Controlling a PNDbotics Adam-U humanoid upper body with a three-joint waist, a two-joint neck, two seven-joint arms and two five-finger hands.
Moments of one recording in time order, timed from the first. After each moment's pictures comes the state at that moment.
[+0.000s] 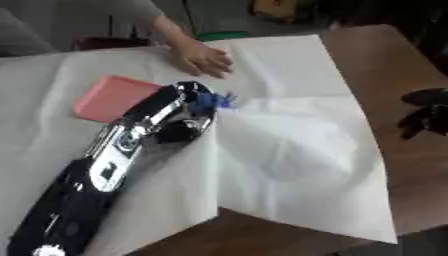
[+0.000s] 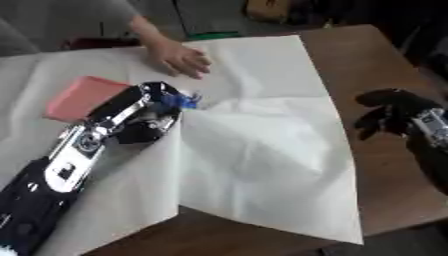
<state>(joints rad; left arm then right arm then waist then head) -0.66 0.23 -0.27 -1.31 -0.67 -0.22 -0.26 -0.08 -0.41 -0.09 -1.97 -0.15 -0.12 0.35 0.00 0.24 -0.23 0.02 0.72</state>
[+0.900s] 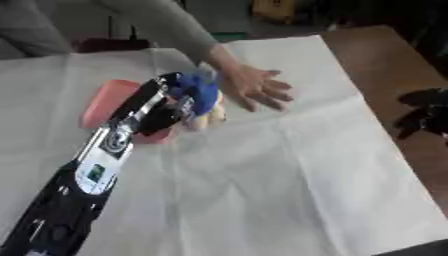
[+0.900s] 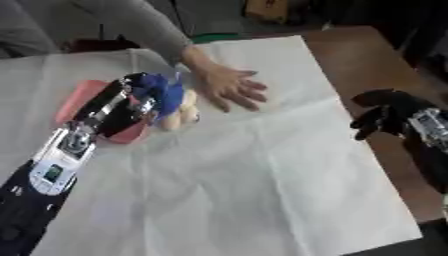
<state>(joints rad) -0.63 0.25 -0.22 -1.36 -0.56 -0.18 -0.18 -0.07 -0.41 -0.09 -1.97 -0.15 -0.12 0.35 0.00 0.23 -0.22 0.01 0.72</state>
